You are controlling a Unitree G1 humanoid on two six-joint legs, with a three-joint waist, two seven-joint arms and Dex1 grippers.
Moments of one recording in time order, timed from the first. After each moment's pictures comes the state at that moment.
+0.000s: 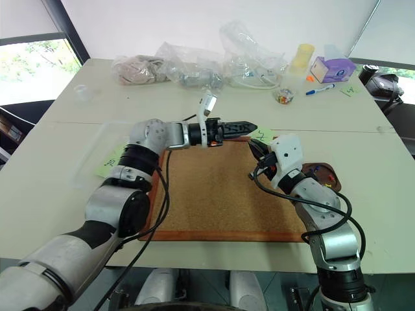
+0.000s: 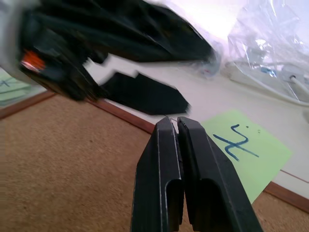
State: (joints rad) left arm -1.18 -0.02 0.15 0.88 -0.52 0.95 -0.81; right arm -0.13 -0.42 -0.08 -0.50 0.28 0.45 0.42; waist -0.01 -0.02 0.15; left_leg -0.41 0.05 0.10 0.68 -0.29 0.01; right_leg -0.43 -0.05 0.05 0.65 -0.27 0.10
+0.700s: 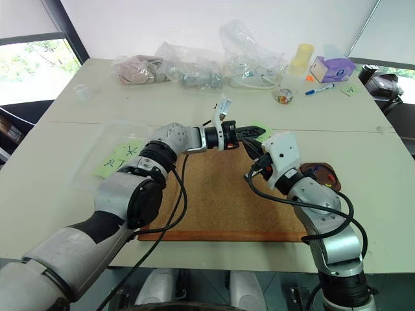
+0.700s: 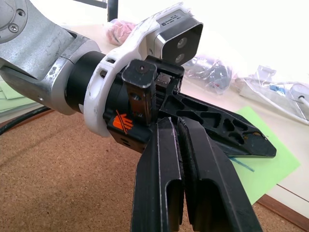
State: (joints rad) left arm -1.30 -0.09 0.22 1.18 -0.46 0.75 -0.83; right arm -0.13 -0.44 -0.06 -0.58 0.28 0.50 0.42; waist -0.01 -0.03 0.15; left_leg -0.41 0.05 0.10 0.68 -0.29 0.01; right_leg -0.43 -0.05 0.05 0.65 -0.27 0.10
